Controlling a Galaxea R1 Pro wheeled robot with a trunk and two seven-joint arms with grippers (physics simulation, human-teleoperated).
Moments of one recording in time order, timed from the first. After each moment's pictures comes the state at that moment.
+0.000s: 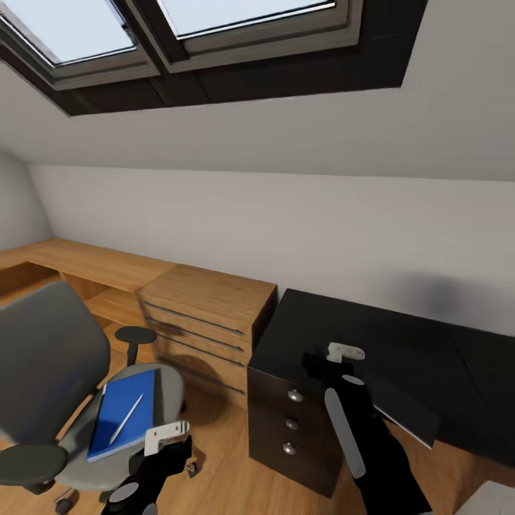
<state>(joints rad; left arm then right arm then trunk) 0.02 -0.05 -0.14 -1.53 0.25 0.52 0.38 -0.40 0.14 0.12 -1.40 -0.23 0.64 -0.42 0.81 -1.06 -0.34</state>
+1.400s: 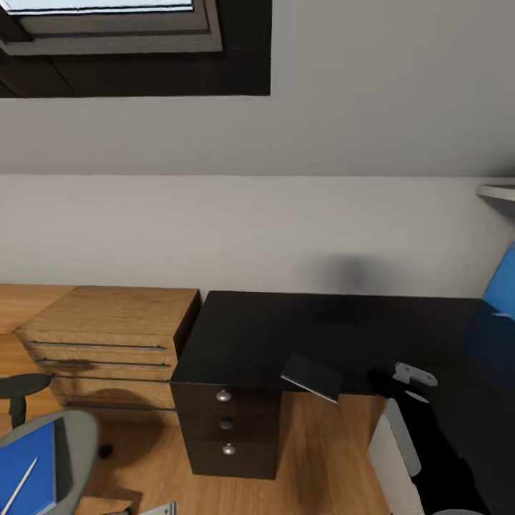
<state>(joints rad) 0.04 -0.04 -0.14 -0.95 0.25 0.06 0.38 -0.40 -0.03 -0.17 -1.21 -0.23 0.51 -0.37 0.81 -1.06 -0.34</state>
